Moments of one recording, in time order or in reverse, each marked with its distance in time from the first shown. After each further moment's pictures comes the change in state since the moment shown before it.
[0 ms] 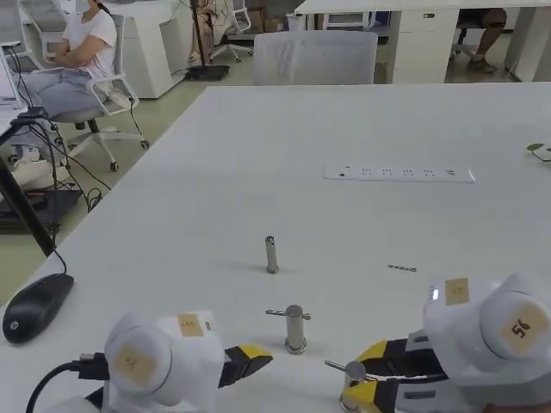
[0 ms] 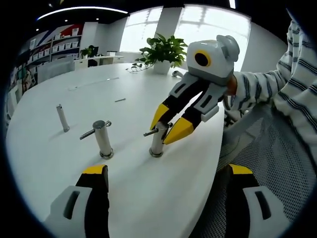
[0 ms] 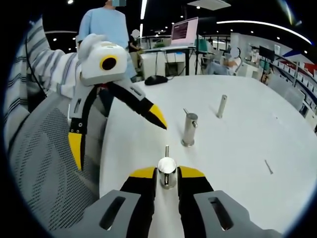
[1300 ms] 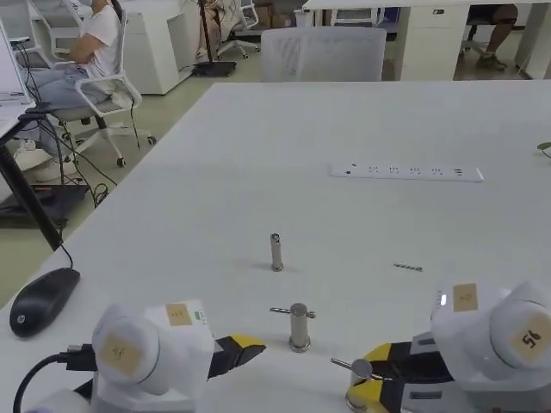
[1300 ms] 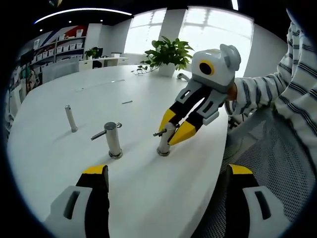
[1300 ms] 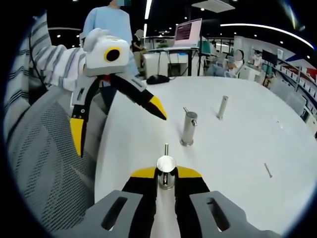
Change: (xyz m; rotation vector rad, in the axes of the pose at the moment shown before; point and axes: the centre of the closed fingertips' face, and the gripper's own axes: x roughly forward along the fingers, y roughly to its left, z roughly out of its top) left arm -0.009 0.010 0.004 -0.012 -0.019 0.035; right arm 0.001 -0.005 -0.002 -0.043 -0.009 0.011
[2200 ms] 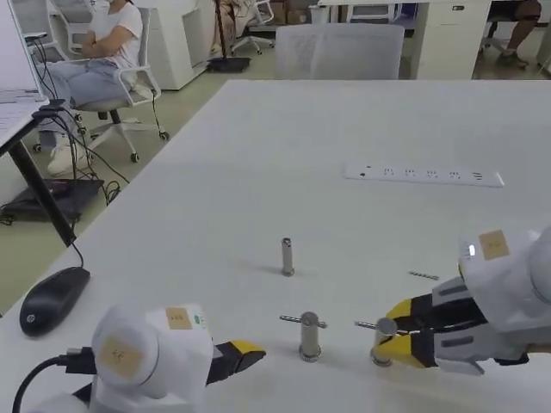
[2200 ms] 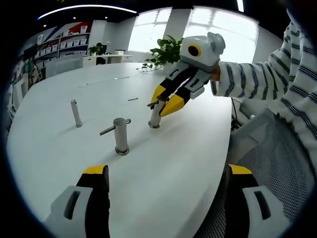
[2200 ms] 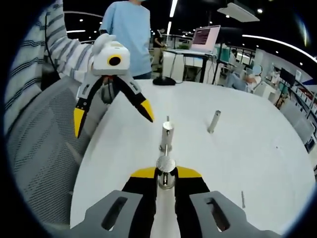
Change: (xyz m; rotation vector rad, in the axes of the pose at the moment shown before) left arm -0.004 0.011 -0.005 -0.040 0.011 0.014; right arm -0.010 -0.049 0.017 -0.191 0.015 0.105
